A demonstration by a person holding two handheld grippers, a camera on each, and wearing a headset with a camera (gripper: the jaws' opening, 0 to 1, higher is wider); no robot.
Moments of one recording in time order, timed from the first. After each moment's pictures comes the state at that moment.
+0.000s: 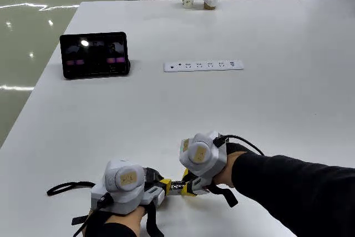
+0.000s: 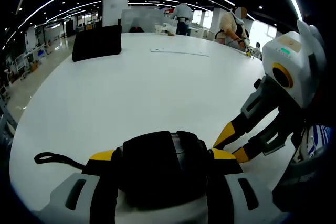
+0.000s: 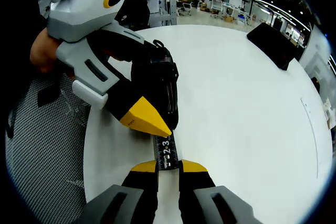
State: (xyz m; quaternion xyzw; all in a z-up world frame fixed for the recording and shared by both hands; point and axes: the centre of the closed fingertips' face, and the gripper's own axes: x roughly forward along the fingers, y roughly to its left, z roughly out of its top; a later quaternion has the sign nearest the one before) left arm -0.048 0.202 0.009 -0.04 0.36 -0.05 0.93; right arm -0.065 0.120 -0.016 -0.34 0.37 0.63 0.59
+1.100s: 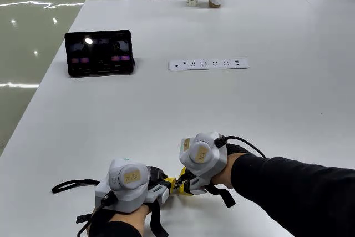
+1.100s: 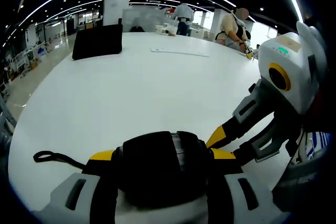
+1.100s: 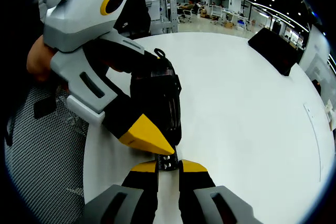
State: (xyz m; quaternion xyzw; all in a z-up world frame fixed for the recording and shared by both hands) left arm -0.049 0.202 0.009 -0.05 0.36 -0.05 0.93; right arm -0.068 0.142 -0.015 -0.31 0.35 0.65 0.60
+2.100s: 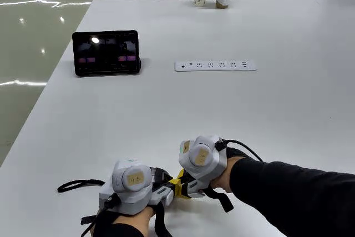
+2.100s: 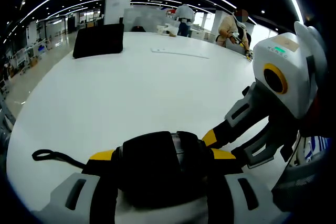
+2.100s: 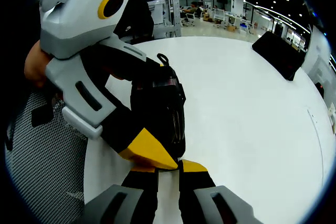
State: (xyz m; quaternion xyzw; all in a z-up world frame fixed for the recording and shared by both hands) left arm -0.049 0.203 0.010 -0.06 0.36 -0.05 0.93; right arm -0.071 0.157 -0.014 -0.30 0.34 0.66 0.59
